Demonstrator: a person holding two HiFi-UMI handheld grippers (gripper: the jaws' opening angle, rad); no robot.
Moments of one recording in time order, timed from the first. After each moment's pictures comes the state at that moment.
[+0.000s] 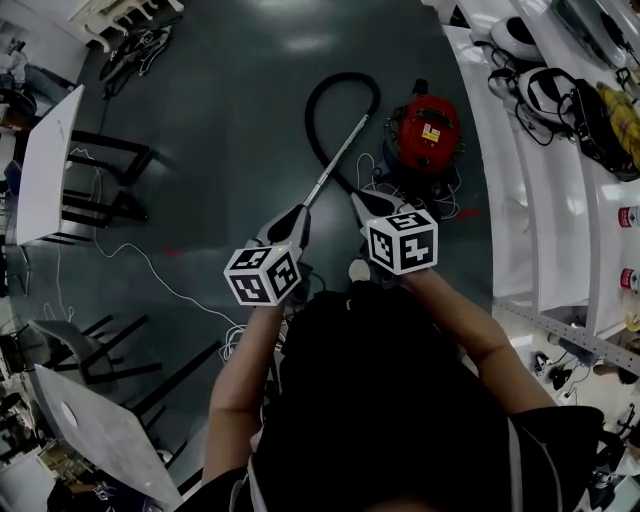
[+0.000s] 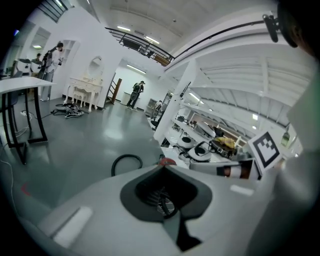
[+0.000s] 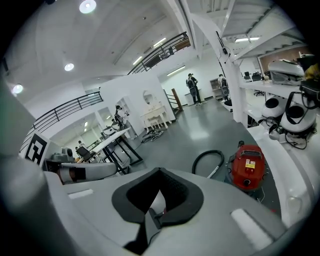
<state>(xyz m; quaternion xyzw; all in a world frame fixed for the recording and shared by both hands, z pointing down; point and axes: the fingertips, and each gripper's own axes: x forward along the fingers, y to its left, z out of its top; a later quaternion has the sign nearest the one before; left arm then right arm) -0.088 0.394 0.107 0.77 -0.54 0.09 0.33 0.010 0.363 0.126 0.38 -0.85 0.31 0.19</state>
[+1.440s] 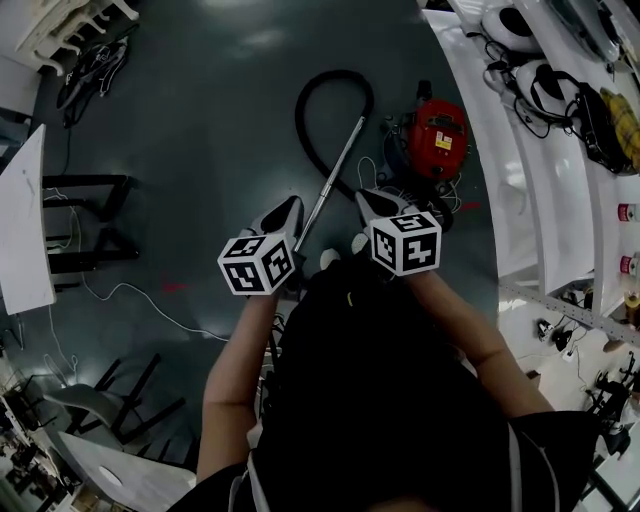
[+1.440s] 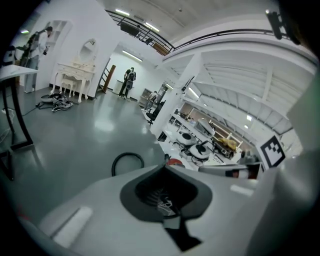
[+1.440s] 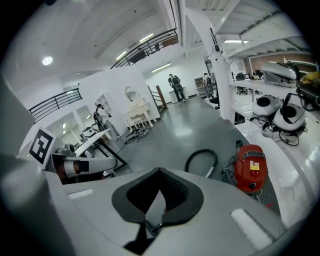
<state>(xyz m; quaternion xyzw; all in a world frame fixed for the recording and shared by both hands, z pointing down) -0.219 0.247 0.144 0.79 -0.47 0.12 0.36 -0.097 0.248 0.154 0.47 -0.79 0.33 0.22</state>
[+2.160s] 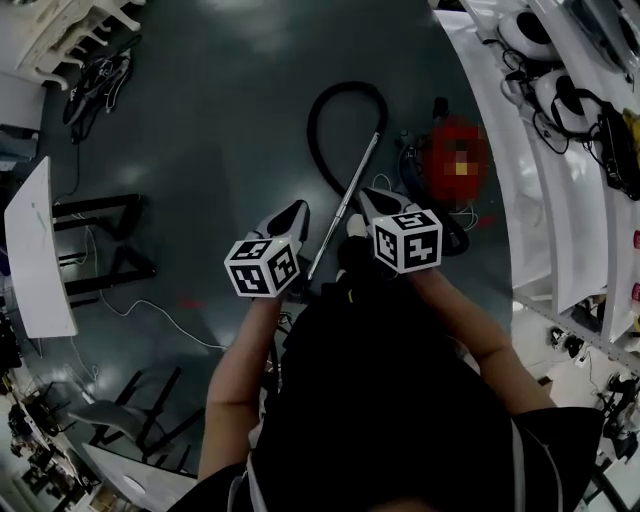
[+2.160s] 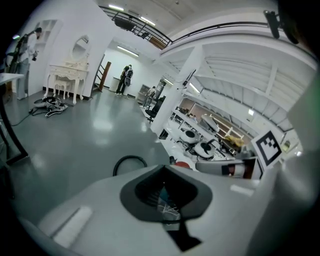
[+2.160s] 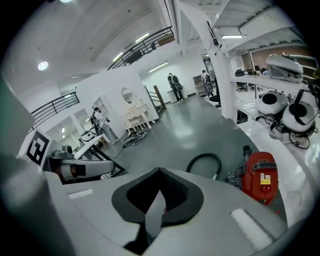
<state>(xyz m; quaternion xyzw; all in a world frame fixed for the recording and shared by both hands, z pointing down) -0.220 0.134 0.159 0.80 -0.46 0.15 0.36 -0.102 0.127 0.173 0.47 -0.79 0.35 0.21</state>
